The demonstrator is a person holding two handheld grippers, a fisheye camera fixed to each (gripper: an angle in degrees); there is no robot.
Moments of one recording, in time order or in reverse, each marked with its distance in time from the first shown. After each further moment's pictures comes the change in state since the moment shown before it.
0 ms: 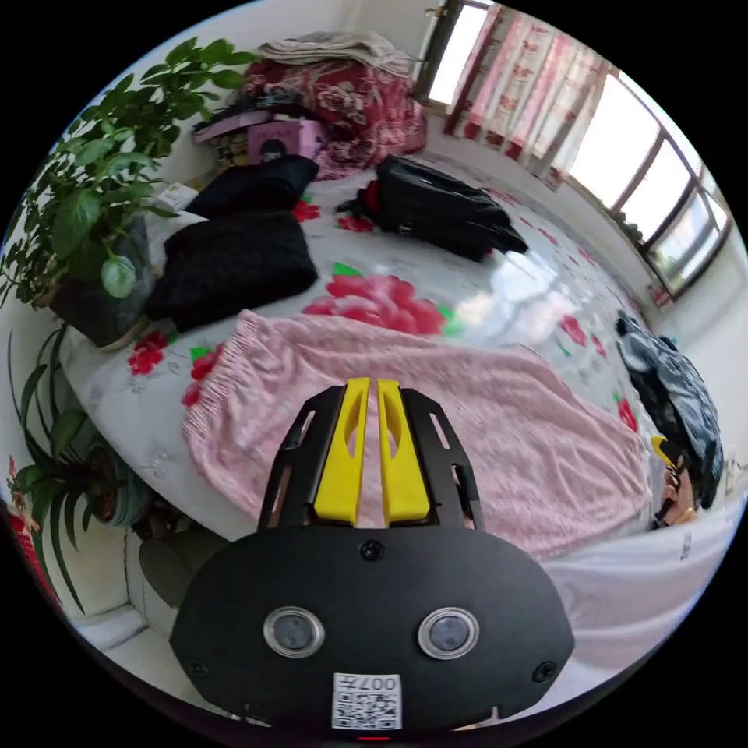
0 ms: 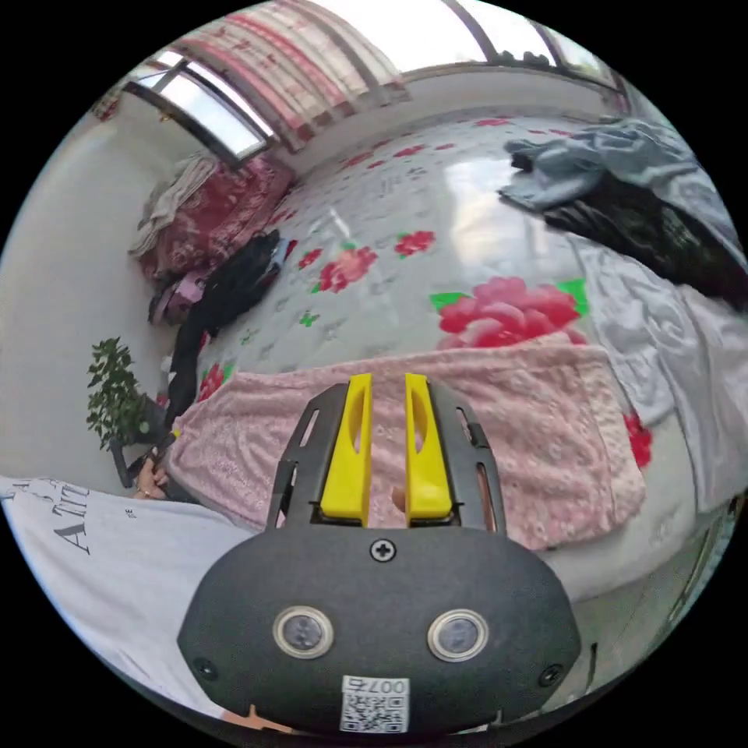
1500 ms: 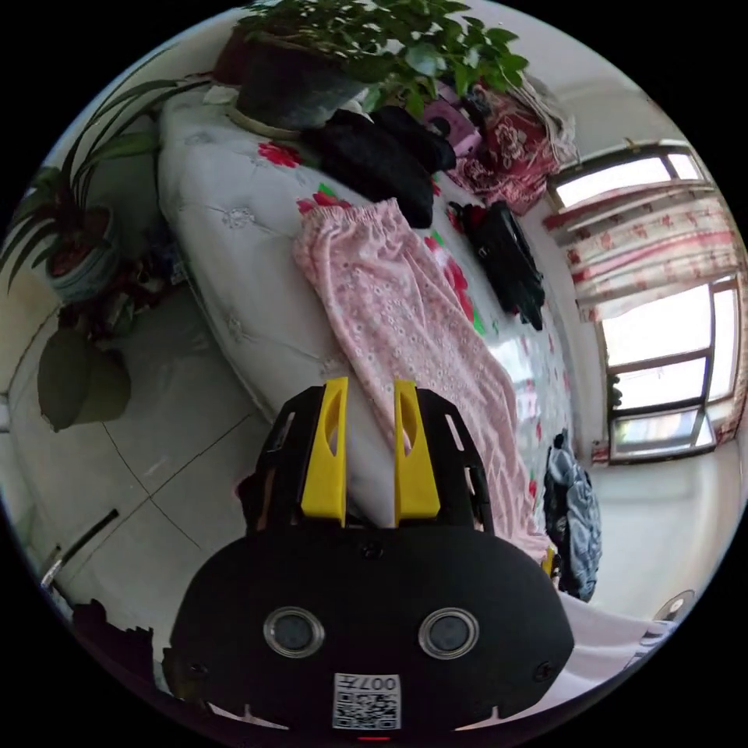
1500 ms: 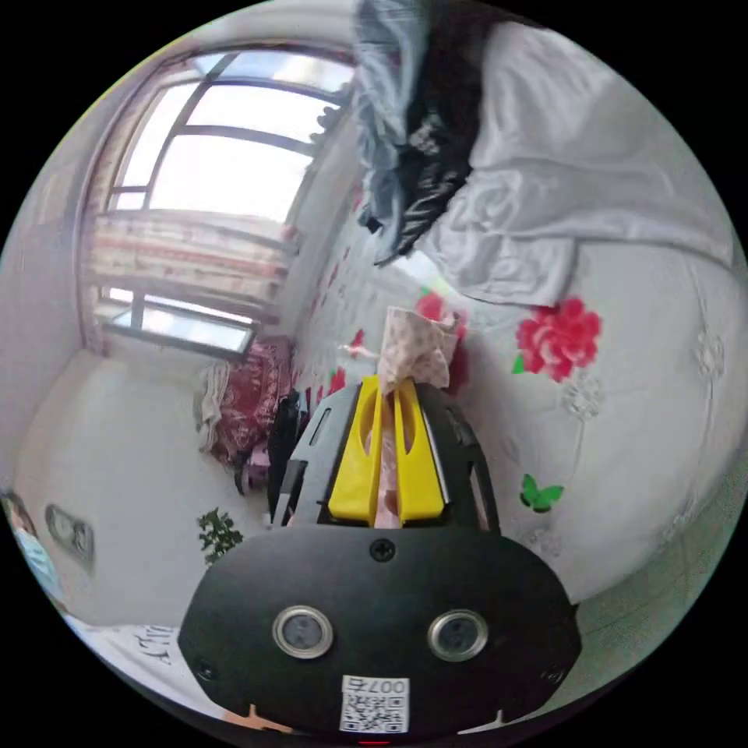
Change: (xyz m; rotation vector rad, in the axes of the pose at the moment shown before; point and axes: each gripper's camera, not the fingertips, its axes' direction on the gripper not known) left arm -0.187 0.134 -0.047 0.089 0.205 -0.687; right arm 0.075 0.055 -0.242 0.313 -0.425 0.269
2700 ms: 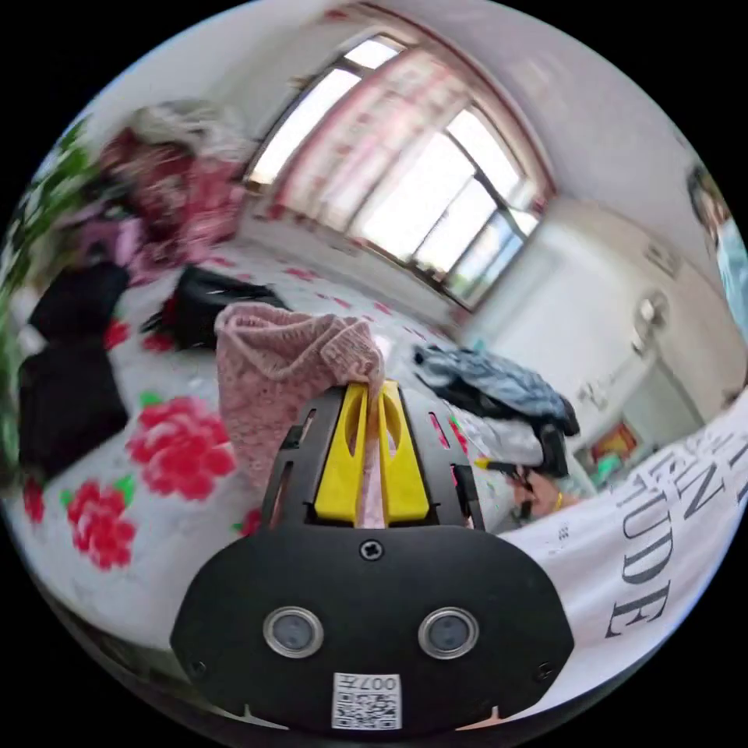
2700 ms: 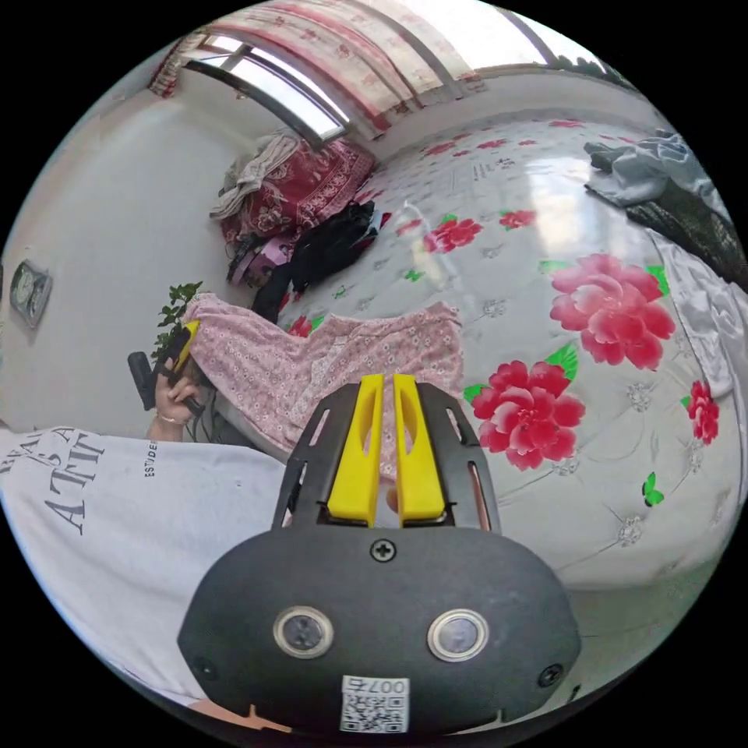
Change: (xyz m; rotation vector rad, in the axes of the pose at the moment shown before) left arm 0.225 0.009 -0.007 -0.073 0.573 1.066; right arm -0.182 0.196 0.256 -0.443 0.058 -0.422
